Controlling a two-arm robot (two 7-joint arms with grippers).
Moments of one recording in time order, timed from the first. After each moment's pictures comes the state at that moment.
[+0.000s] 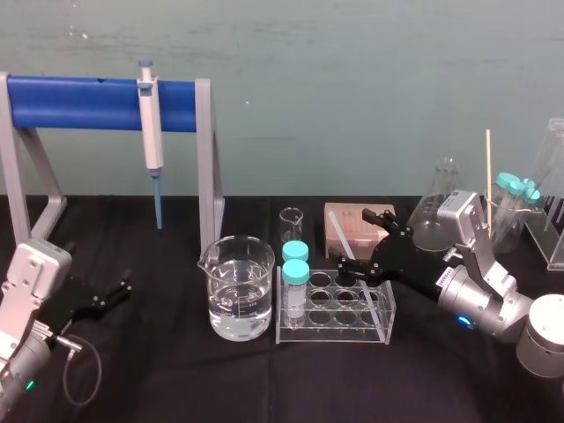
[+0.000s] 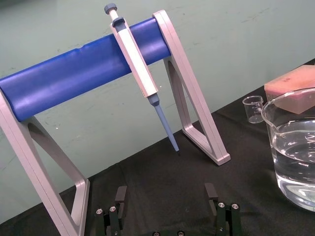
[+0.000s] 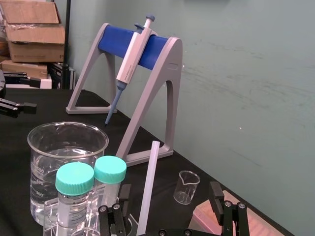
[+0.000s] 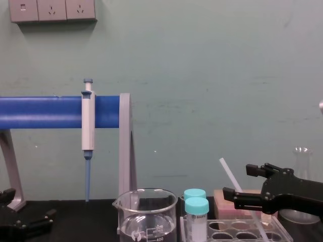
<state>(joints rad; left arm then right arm) -0.20 0.60 0.45 -1.41 -0.25 -0.12 0.03 0.57 0.36 -0.47 -0.91 0.30 -0.37 0.61</state>
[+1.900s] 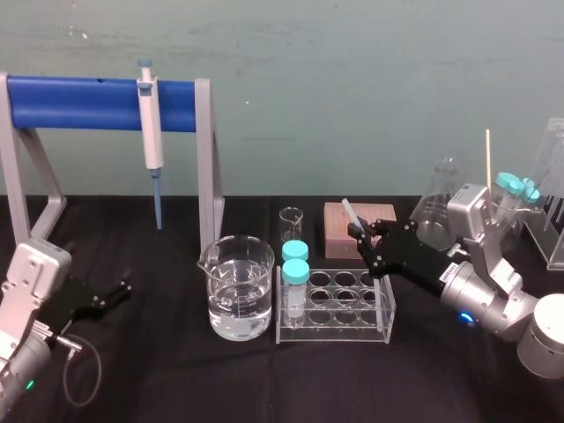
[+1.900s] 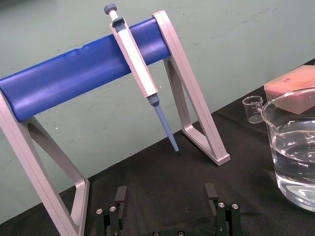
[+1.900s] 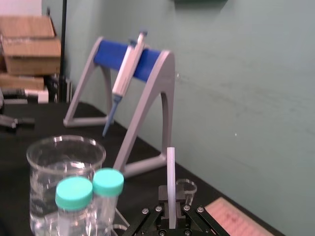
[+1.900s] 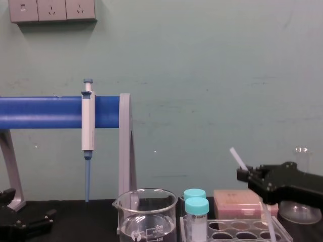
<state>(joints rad) -0.20 0.60 0.45 -1.41 -0.25 -0.12 0.03 0.54 0.36 -0.43 -0.96 0.32 -0.36 0.61</state>
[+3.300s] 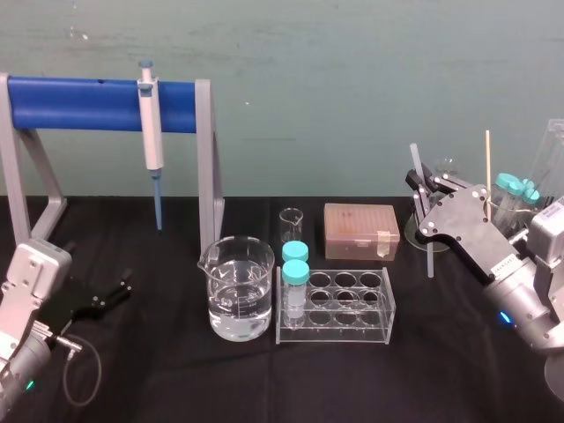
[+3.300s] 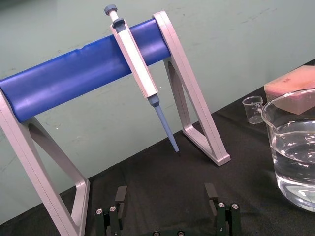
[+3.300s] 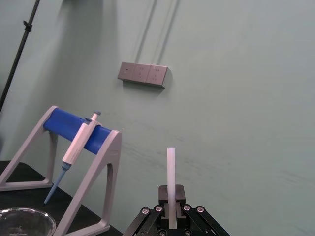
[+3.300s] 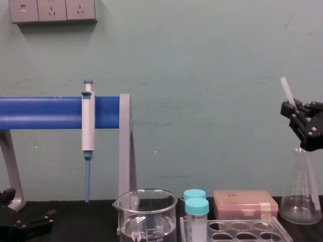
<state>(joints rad) -0.20 0.60 0.45 -1.41 -0.25 -0.12 0.03 0.29 0.35 -0.21 -1.30 0.19 -0.54 0.38</state>
